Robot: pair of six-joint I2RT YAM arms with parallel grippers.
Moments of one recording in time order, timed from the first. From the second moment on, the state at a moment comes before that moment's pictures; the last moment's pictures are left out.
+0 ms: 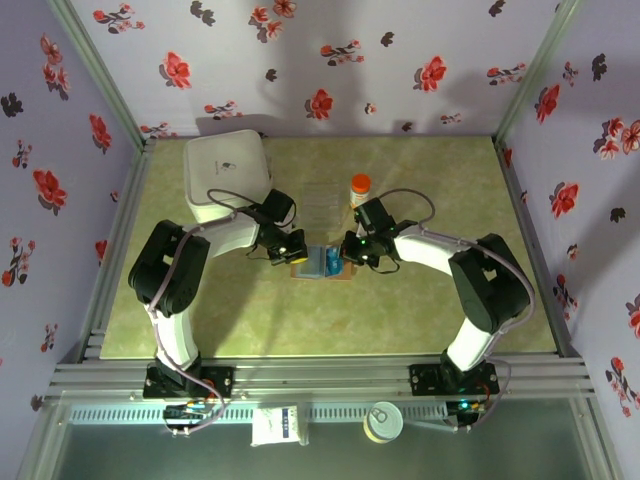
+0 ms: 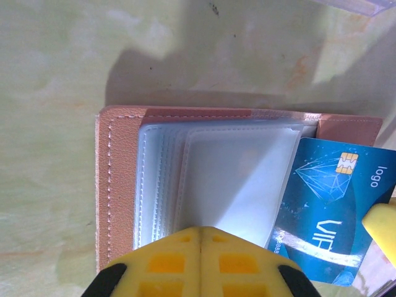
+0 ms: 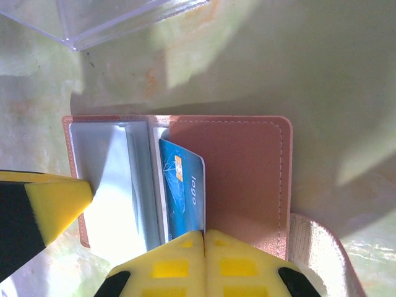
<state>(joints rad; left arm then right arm) -0.57 1.87 1.14 -0.46 0.39 -0.72 0.57 1.70 0.95 -0.29 -0.32 0.78</state>
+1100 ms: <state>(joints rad) -0.57 1.86 1.14 -0.46 0.39 -0.72 0.62 1.72 1.05 -0.38 -0.30 0.77</state>
